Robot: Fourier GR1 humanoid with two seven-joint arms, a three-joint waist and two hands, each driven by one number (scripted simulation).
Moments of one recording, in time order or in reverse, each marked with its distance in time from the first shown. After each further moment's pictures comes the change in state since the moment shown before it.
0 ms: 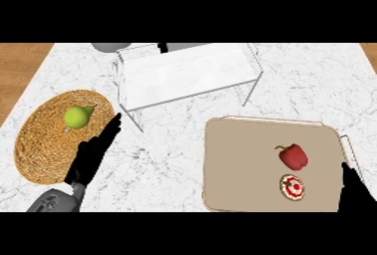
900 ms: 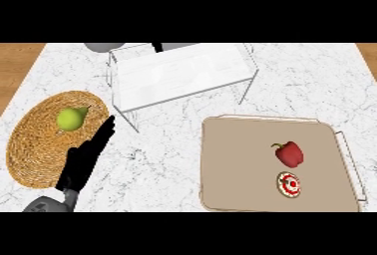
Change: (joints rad) left arm 0.049 0.040 0.002 -0.068 0.020 0.026 0.002; right arm 0.492 -0.205 -0.182 -0.187 -0.244 -0.383 -0.422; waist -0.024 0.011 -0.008
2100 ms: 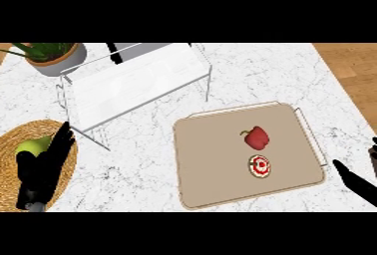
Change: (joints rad) left arm 0.137 0.088 0.128 -0.082 0.104 0.154 0.048; right arm -0.504 0.157 -0.195 0.615 -0.584 -0.049 -0.791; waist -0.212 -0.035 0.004
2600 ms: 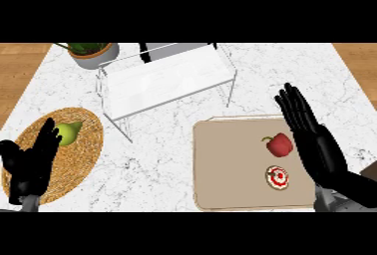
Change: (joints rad) left arm -0.026 -0.021 0.080 0.027 0.051 0.086 0.052; right arm -0.326 0.143 0.306 -0.146 -0.205 0.421 -0.231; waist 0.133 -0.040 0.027
